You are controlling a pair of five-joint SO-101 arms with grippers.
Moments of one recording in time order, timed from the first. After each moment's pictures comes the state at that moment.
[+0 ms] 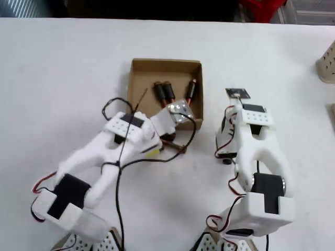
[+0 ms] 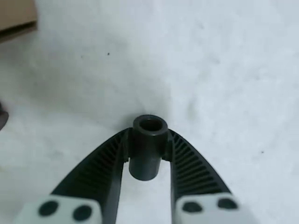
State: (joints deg) left arm 19.1 2.9 36.0 44.2 -37.5; right arm 4.5 4.0 29.9 67.1 11.0
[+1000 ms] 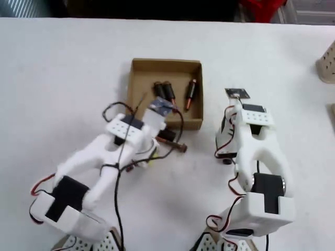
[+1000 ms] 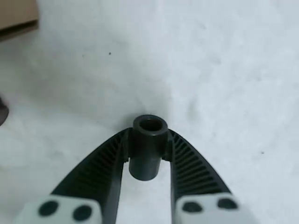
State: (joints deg) left arm 19.2 1.8 37.2 60.5 0.0; right arm 4.5 4.0 29.9 67.1 11.4
